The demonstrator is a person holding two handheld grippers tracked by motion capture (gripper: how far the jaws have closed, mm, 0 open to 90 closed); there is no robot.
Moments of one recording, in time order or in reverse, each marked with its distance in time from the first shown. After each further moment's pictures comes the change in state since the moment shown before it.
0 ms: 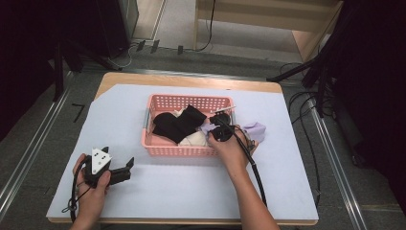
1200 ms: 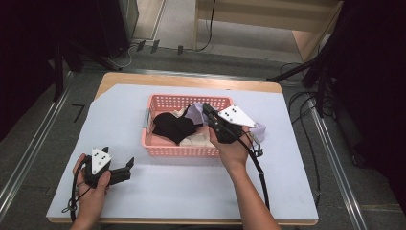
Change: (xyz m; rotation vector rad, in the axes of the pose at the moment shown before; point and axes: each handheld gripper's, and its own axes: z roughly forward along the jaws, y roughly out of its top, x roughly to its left) left arm 0.000 0.000 0.000 -0.004 0.002 -0.001; right arm 0.023 -0.014 -0.075 -0.844 0.124 -0.256
